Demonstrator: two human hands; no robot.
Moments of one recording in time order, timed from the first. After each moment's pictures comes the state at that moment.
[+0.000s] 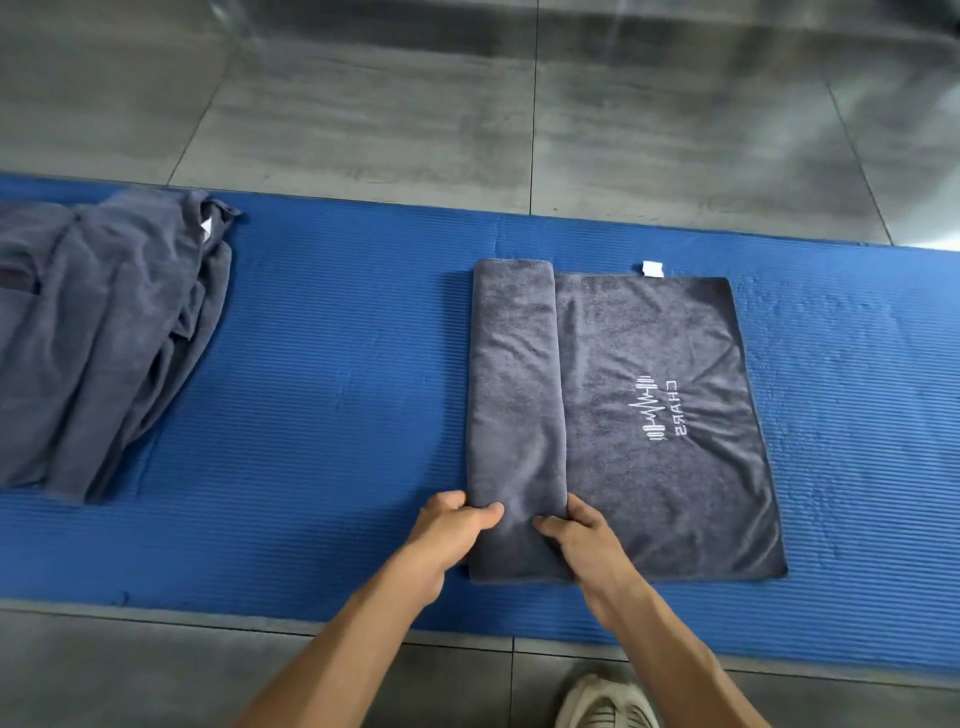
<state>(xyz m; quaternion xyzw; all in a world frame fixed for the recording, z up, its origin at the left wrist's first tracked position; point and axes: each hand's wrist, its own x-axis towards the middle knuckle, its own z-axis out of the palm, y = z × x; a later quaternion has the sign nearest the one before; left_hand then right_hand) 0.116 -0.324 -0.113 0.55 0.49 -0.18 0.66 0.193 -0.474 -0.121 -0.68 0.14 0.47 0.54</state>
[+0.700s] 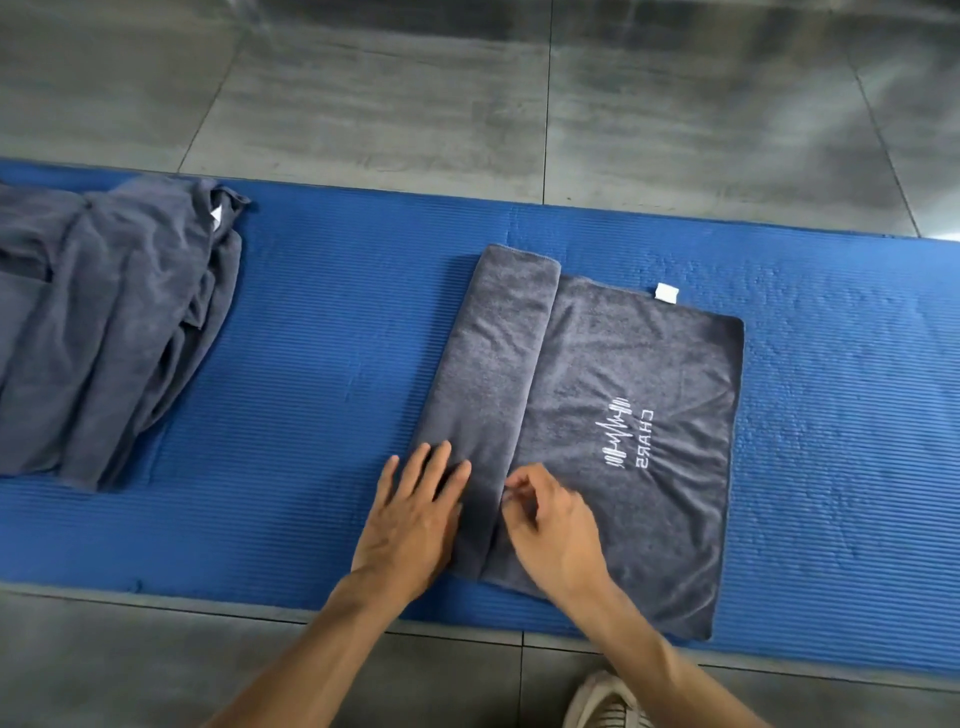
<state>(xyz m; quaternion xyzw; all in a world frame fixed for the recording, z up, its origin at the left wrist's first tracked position) 0.072 -0.294 -0.139 0.98 0.18 -0.05 0.09 0.173 -0.440 -0.112 -0.89 -0.22 0.23 0.32</state>
